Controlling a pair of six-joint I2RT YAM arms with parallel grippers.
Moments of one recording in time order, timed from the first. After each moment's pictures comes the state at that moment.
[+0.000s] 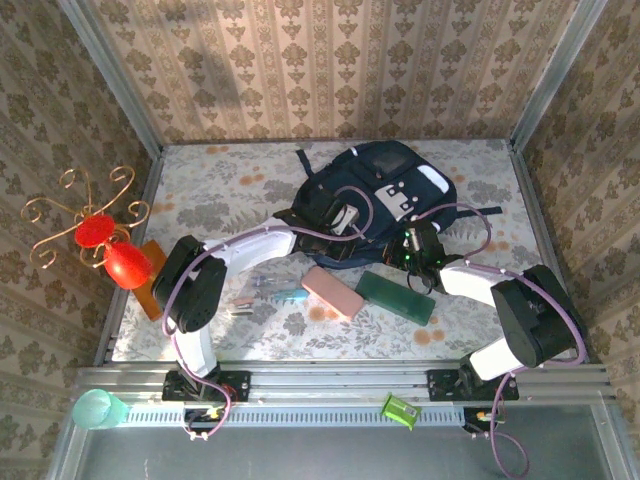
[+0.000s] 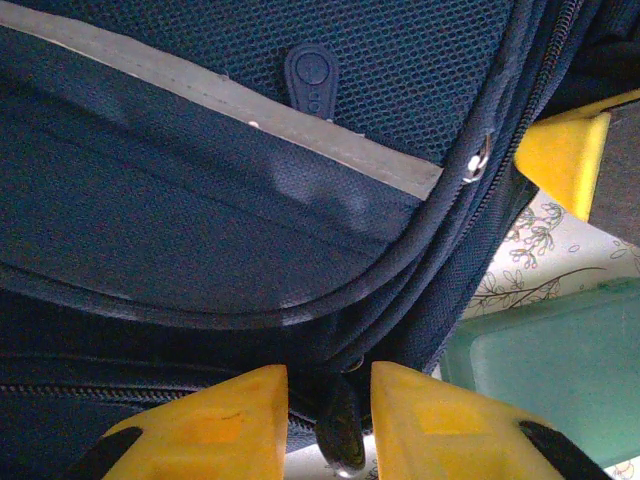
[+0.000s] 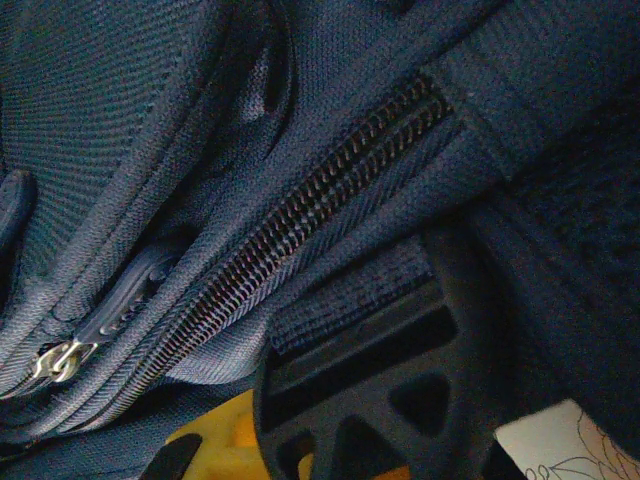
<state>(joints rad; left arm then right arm) -0.81 1.82 1.29 -0.45 0.16 -0.20 0.36 1.49 0.59 0.13 -0.06 0.69</state>
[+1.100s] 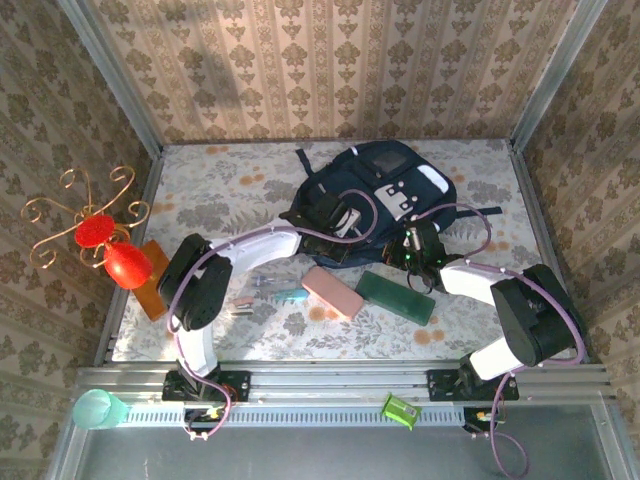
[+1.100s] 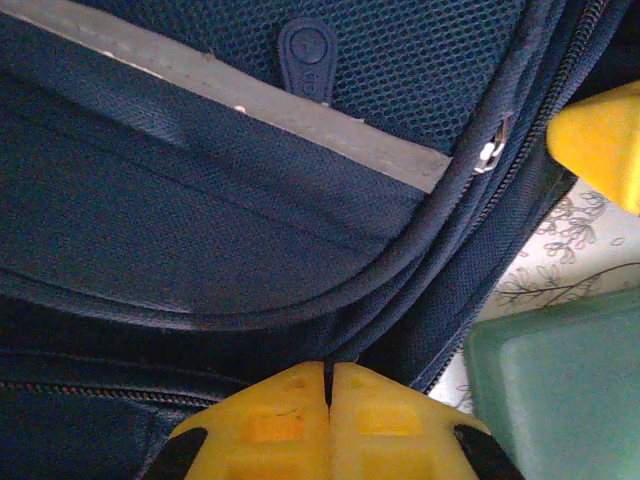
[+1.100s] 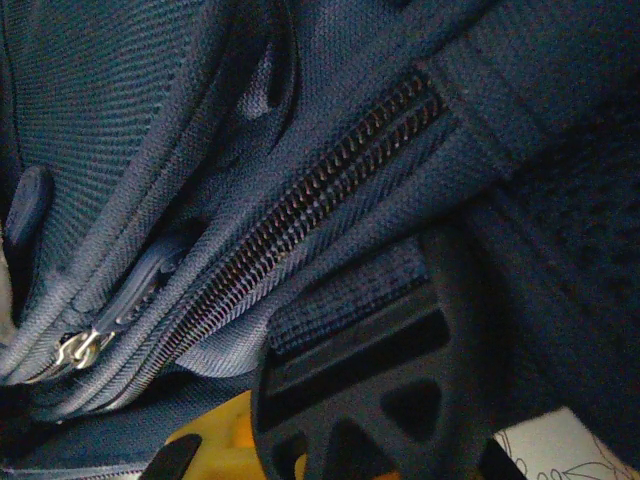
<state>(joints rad) -0.83 1.84 1.30 -0.47 0.08 -0.17 0.34 1.50 0.59 0.13 -0.09 0.69</state>
